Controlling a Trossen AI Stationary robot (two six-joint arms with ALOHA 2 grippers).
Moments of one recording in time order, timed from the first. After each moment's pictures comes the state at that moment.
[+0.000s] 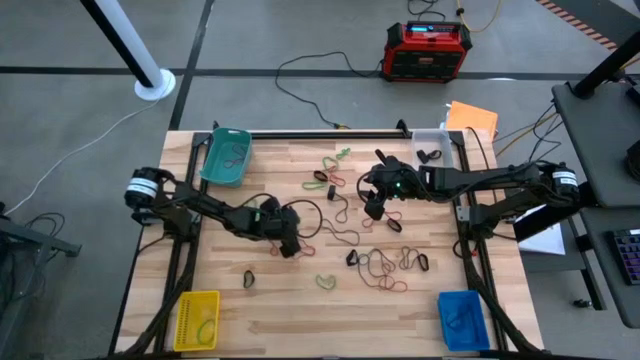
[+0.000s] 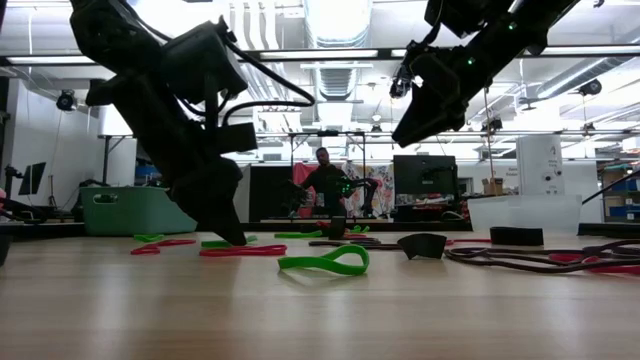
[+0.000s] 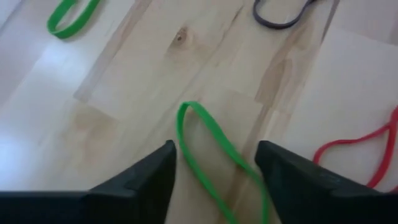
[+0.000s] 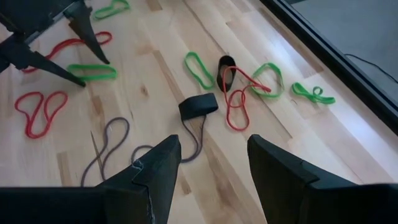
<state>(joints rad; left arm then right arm) -0.12 1.71 0.70 -0.09 -0.42 -0.47 -0.18 1.29 0.78 -0.17 0.18 0.16</state>
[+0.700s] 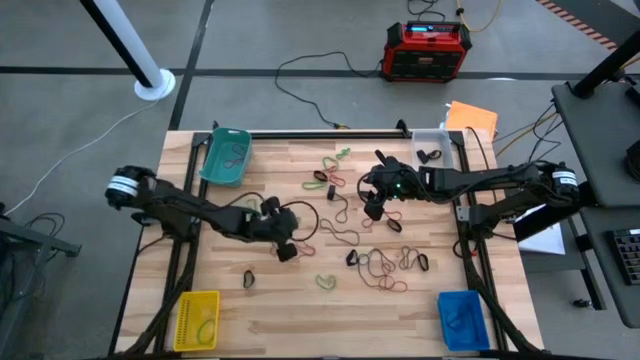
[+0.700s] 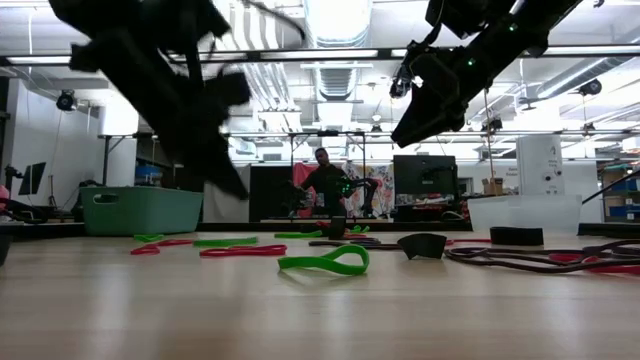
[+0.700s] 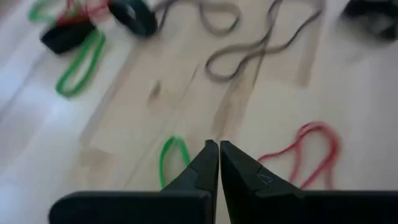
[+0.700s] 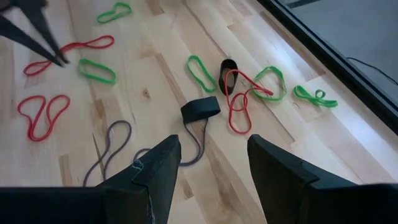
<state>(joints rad) -0.20 1.49 0.71 -0.10 -0.43 -0.38 -0.17 1.29 0.76 -0.14 0.18 0.16</state>
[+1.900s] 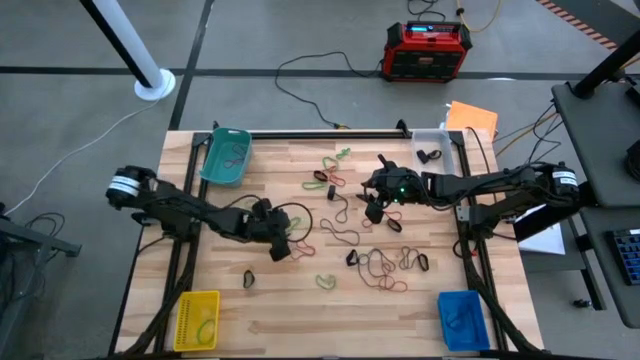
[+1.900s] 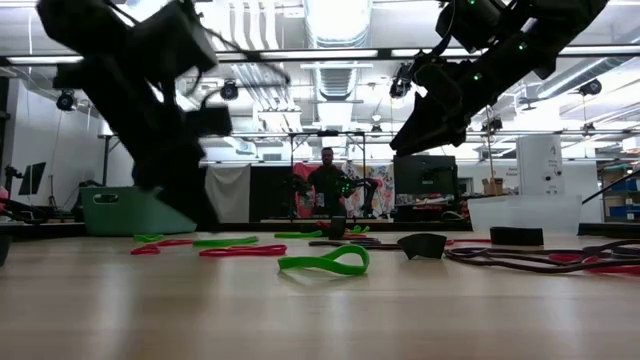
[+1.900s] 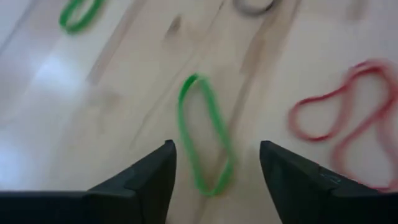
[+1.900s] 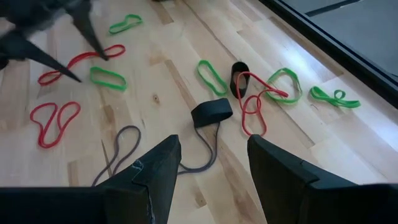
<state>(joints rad) -0.16 1.55 0.63 -0.14 -0.42 -0.45 -0.17 1.29 0.64 0.07 0.15 0.18</state>
